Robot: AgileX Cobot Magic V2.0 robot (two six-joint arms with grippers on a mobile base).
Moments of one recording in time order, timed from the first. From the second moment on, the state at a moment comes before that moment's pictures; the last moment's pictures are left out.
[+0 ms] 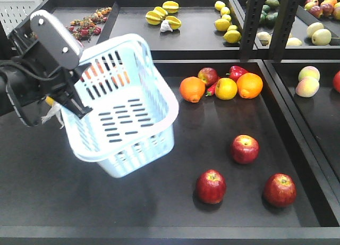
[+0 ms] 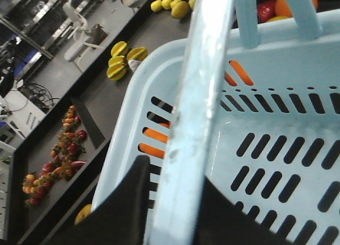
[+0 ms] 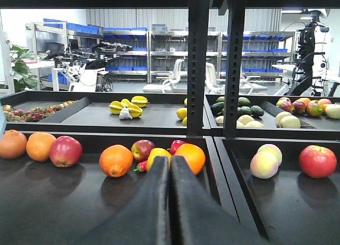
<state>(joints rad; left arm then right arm) -0.31 1.39 -1.01 -1.41 0.07 2.09 0.03 -0.01 0.03 -0.03 -0.04 0.00</state>
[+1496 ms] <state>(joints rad) -0.14 1.96 -1.36 -1.15 0.50 2.10 0.03 -0.01 0.03 -0.03 -0.04 0.00</state>
